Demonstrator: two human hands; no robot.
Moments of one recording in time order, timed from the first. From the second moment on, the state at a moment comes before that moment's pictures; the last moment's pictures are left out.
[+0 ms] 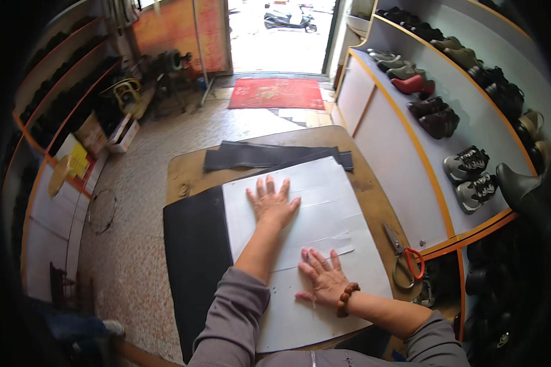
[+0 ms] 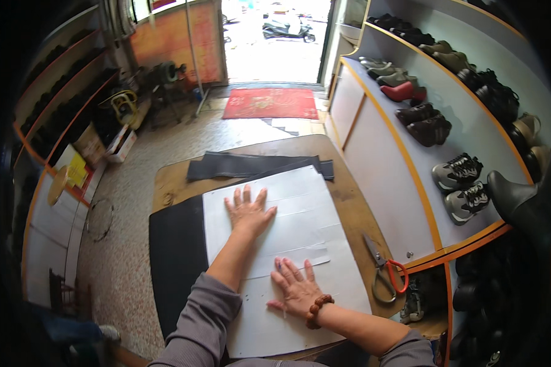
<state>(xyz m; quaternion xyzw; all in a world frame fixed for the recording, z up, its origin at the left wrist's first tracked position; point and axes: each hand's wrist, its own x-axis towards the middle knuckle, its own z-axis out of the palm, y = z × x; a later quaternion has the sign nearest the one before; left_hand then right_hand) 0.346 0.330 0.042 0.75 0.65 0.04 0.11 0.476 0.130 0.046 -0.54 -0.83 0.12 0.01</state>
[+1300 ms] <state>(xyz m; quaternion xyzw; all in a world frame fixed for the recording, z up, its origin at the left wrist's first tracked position) 0.341 0.345 0.005 0.68 0.64 0.34 0.09 0.326 0.425 0.051 -0.47 -0.63 0.53 0.31</state>
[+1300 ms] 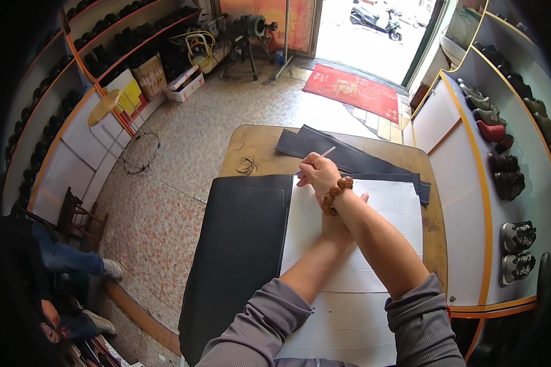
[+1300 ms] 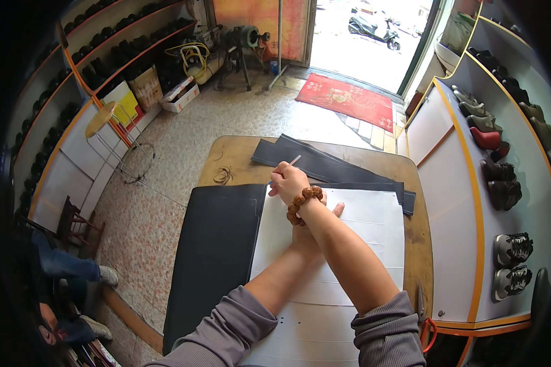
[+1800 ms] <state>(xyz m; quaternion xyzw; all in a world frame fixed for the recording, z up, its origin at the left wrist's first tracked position) 0.338 0.347 -0.011 0.70 0.59 0.39 0.06 0.322 0.423 0.055 -0.49 -0.71 0.43 0.27</state>
